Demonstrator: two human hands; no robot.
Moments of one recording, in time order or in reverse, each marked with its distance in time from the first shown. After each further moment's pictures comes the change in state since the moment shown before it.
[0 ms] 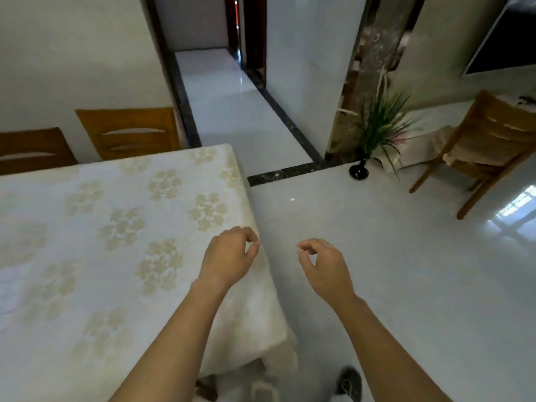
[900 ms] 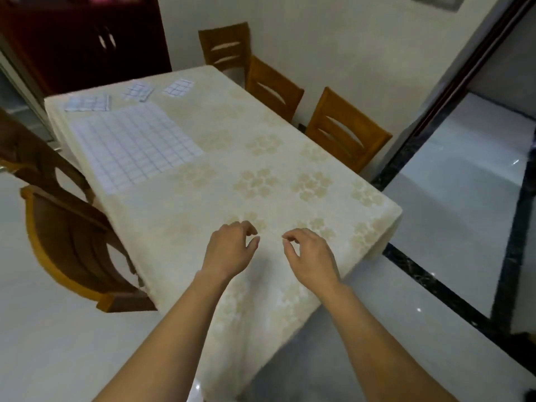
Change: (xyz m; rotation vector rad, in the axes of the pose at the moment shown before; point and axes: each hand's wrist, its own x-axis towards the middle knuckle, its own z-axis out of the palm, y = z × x) left_hand 0.018 -0.062 0.008 -0.085 0.508 -1.024; right_hand 0.207 -0.103 0.139 -0.020 -0.805 -0.919
